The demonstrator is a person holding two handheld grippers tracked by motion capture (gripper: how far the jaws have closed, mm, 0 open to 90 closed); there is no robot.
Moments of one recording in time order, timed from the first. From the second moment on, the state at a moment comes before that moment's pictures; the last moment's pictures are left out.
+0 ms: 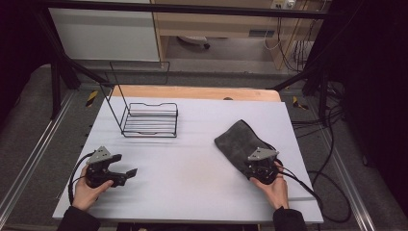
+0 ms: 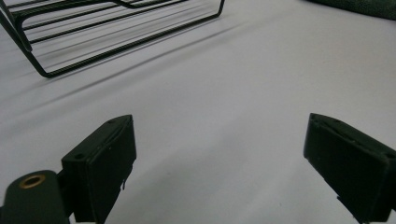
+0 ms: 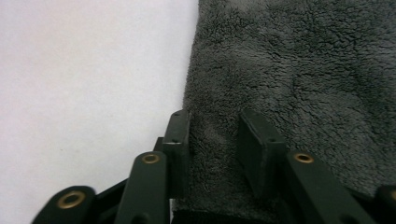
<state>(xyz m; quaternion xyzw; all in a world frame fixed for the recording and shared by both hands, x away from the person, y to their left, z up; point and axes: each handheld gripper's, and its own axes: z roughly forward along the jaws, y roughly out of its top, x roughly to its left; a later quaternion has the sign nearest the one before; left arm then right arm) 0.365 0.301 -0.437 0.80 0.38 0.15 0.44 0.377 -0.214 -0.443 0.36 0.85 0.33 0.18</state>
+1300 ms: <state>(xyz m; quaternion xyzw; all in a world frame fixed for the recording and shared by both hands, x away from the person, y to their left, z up) 0.365 0.303 -0.437 0.80 0.39 0.15 0.44 0.364 -0.186 -0.421 0.35 0.84 0.40 0.11</state>
